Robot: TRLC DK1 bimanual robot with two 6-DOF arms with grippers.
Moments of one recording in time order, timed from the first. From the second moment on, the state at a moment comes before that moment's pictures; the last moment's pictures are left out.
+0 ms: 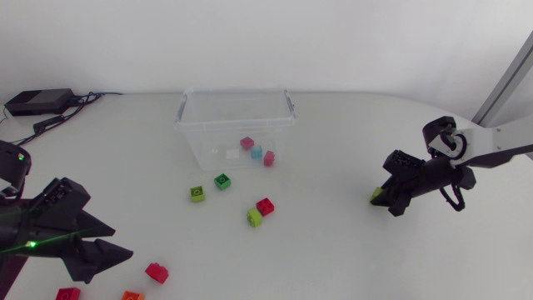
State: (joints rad) left arm 0.17 0.99 0.62 -0.94 0.45 0.76; right arm -0.17 1.88 0.96 -0.41 -0.38 -1.02
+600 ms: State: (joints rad) left arm -0.15 1.36 0.70 -0.95 0.21 0.60; right arm -0.03 1.57 0.95 -0.48 -0.35 -0.91
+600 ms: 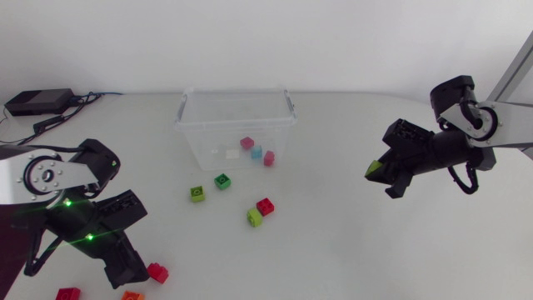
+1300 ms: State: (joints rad) left arm -0.34 1.60 0.82 -0.96 0.09 0.44; right arm 0.01 1.55 0.95 -0.48 -0.33 -0.86
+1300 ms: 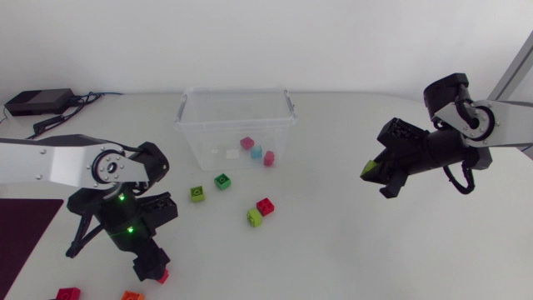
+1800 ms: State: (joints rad) left arm -0.37 1.72 0.83 -0.92 0.04 0.35; right arm 0.01 1.55 0.95 -0.48 -0.33 -0.86
